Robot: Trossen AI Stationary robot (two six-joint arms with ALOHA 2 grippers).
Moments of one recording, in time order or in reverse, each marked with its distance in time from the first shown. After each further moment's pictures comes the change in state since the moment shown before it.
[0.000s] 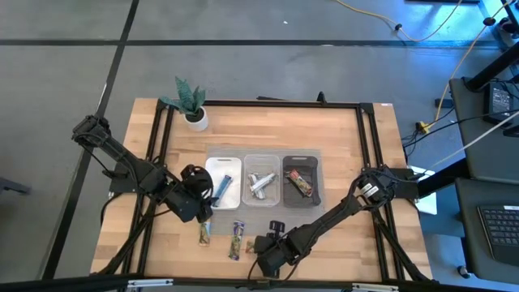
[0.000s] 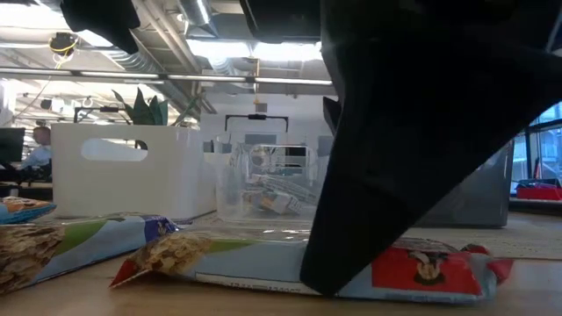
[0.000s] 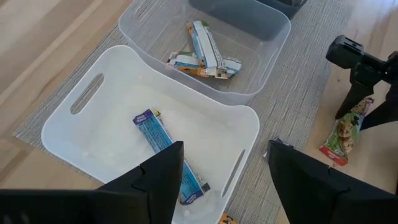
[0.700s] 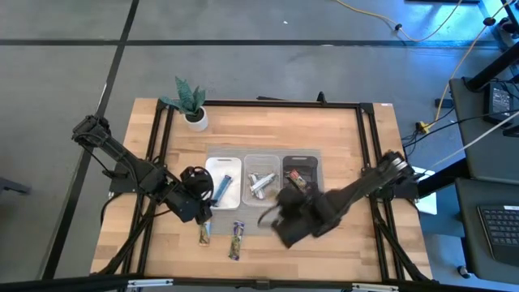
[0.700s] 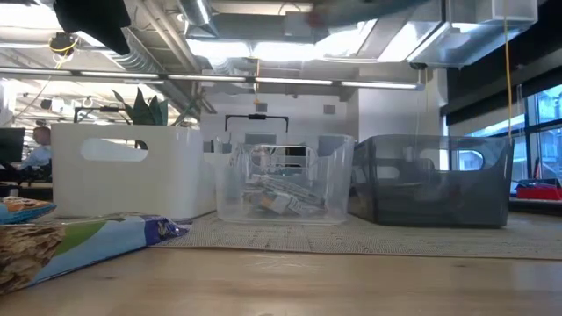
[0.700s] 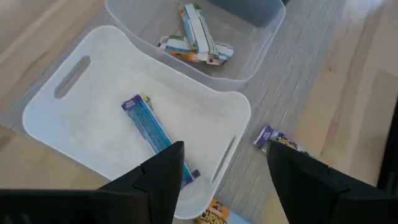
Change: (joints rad) left arm 0.000 0.000 0.000 -0.001 0.060 -0.029; right arm -0.071 -0.343 0.214 -0.759 0.282 0.504
